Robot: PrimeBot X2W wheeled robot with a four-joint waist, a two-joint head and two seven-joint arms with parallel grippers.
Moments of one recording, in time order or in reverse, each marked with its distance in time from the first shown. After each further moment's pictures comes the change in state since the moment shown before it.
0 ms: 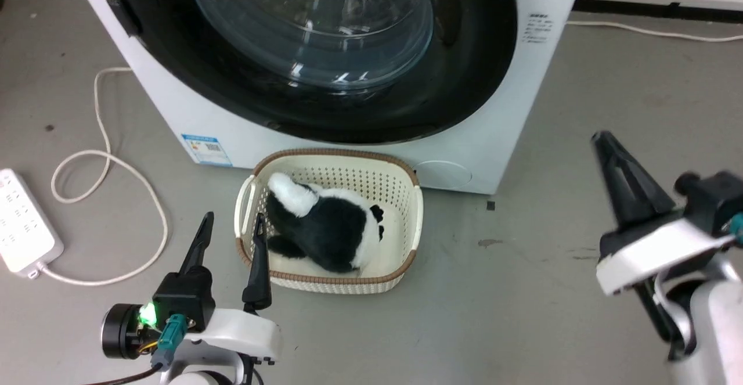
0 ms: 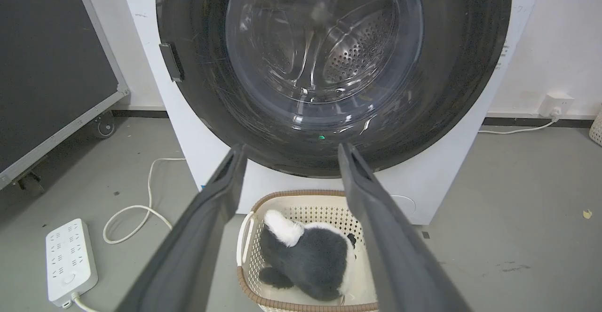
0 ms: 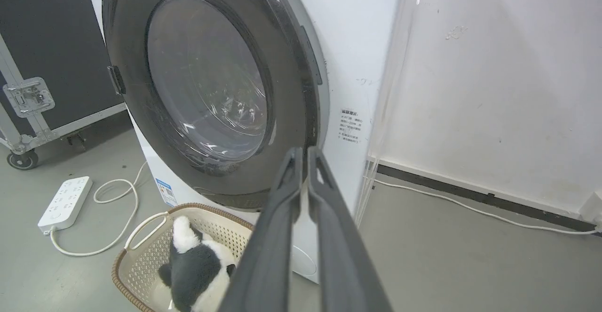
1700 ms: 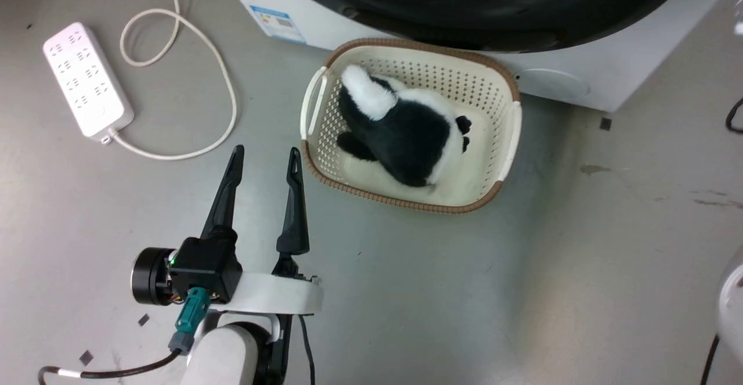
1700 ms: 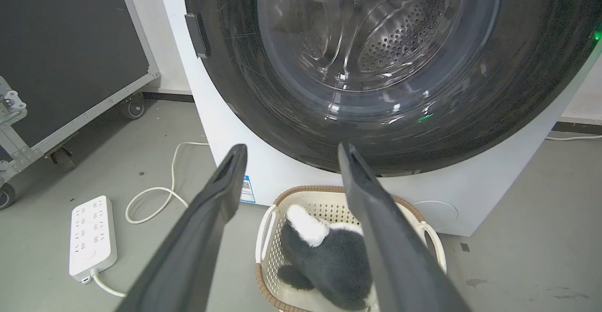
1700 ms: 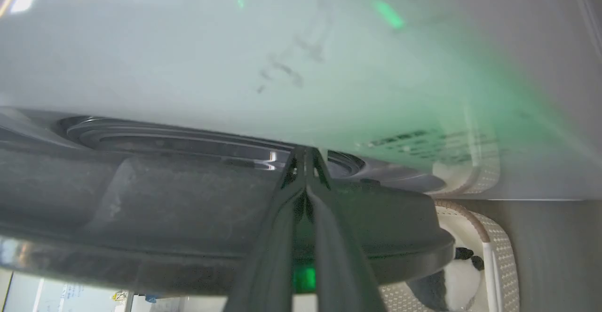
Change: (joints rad) left arm -0.145 0.000 -0.147 -0.040 -0.086 0.096 -0.107; right arm -0.969 0.085 -0.597 0.728 0.439 -0.001 0.713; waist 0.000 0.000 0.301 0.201
